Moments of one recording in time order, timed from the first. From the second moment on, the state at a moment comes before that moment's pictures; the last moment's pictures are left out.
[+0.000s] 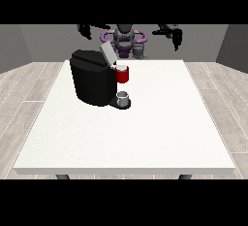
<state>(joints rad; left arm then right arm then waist) -0.41 0.01 0.28 -1.06 -0.11 -0.30 -0.15 -0.30 -0.17 -0.05 -1.40 -0.05 0.04 0.02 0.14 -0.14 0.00</state>
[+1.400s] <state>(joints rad) -0.27 0.08 0.19 -1.39 0.01 -0.22 -0.05 -0.59 -0.15 -0.07 -1.11 0.02 0.05 -0.07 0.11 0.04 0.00</state>
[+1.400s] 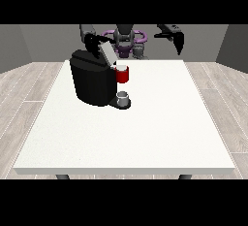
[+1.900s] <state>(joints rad) -0.27 0.10 0.19 -1.38 0.02 -0.21 -0.07 -0.66 -0.15 -0.08 -1.07 0.02 0.06 -0.10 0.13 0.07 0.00</state>
